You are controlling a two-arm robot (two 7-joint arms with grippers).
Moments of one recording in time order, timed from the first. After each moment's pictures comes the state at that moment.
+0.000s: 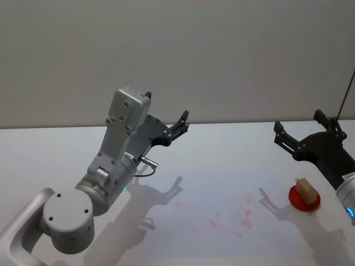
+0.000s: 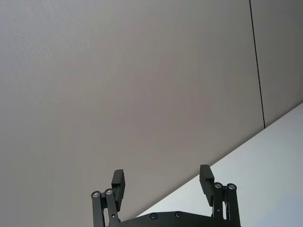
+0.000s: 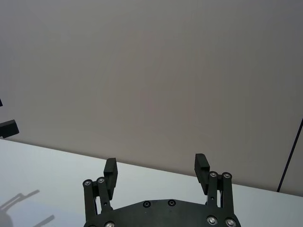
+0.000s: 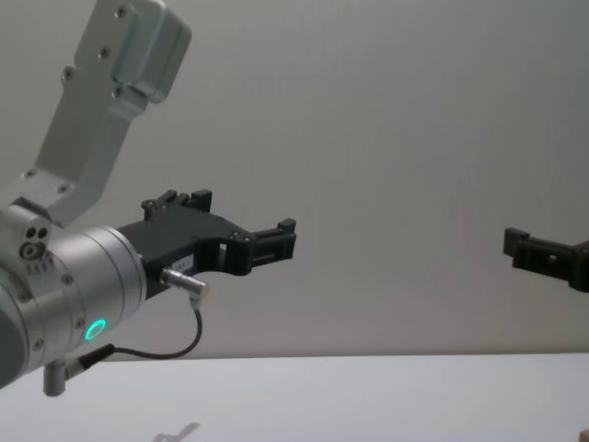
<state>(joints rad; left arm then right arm) -0.24 0.38 0.45 -1.63 -0.20 0.01 -0.01 -0.01 0.34 -0.23 -1.77 0.29 0.03 0.07</state>
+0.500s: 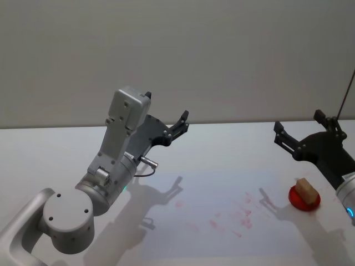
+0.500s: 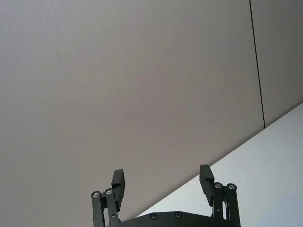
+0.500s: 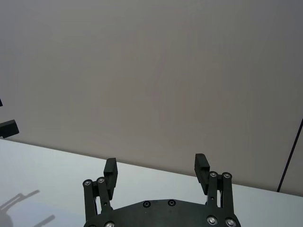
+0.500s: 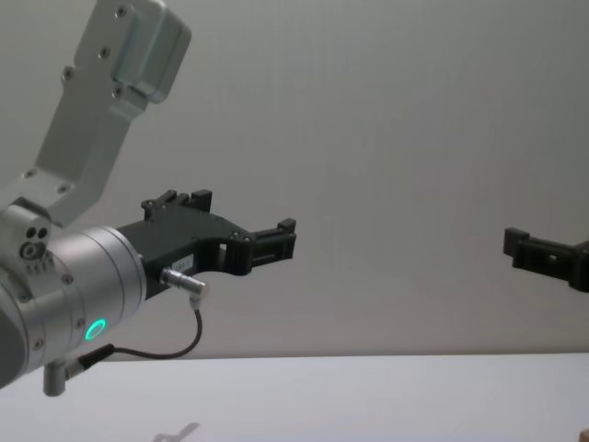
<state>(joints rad) -0.24 0.38 0.45 -1.63 -0.20 0.01 -0.01 -0.01 0.34 -0.23 -1.77 0.29 0.03 0.07</state>
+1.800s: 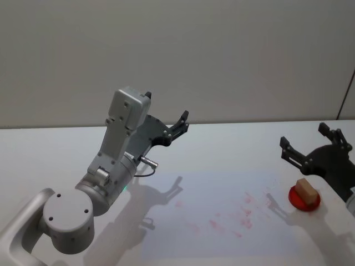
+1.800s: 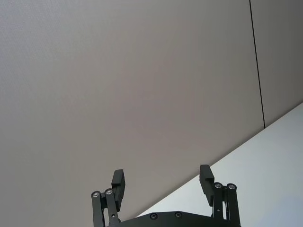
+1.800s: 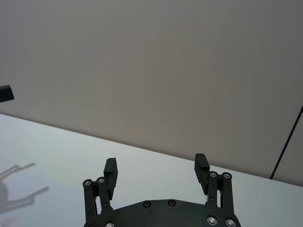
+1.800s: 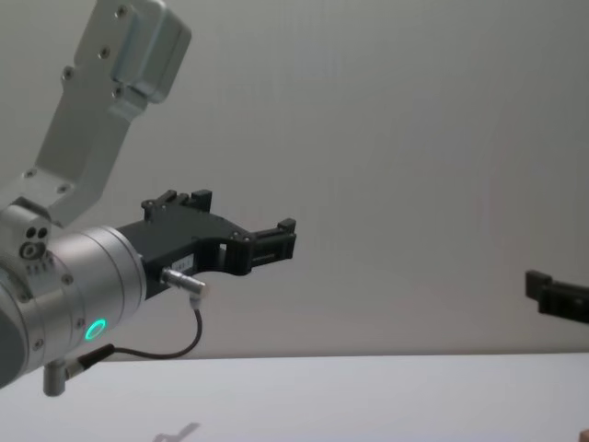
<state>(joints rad) -0.24 0.38 0.45 -1.63 -0.20 0.01 -0.01 -0.05 0.38 -0.20 -1.75 0.28 0.03 0.12</state>
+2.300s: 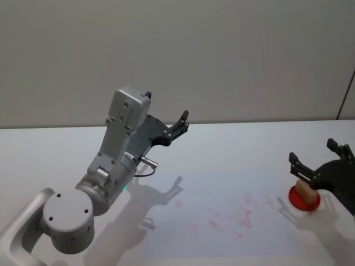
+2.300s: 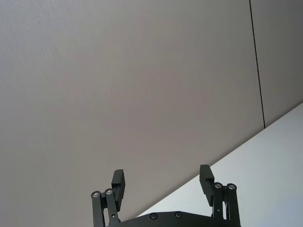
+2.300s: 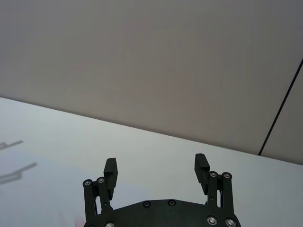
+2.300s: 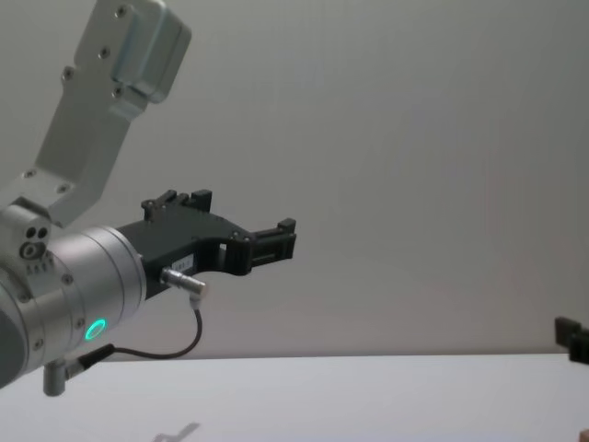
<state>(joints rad) -0.24 0.38 0.45 -1.63 -0.20 0.01 -0.01 -0.09 0.41 -0.19 -1.73 0.28 0.03 0.11</state>
